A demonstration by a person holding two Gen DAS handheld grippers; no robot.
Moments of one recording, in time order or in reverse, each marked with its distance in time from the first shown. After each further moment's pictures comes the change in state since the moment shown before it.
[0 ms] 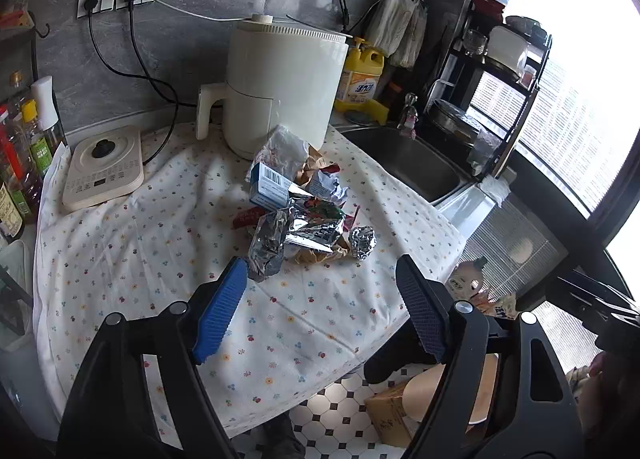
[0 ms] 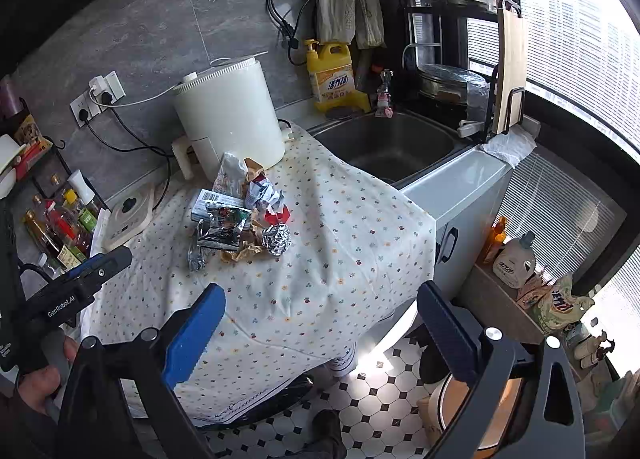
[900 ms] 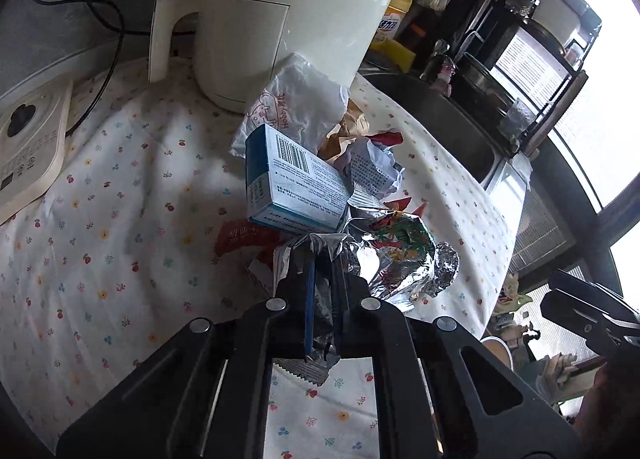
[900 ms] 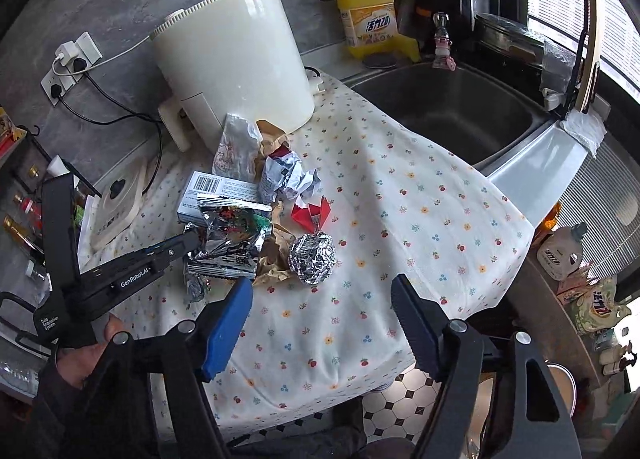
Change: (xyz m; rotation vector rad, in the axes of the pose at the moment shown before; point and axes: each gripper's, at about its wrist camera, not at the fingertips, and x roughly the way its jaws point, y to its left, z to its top) left arm 0.173 0.060 0.037 -0.021 0.220 -0.104; right arm 0.155 0.050 0.037 0.006 0.192 0.080
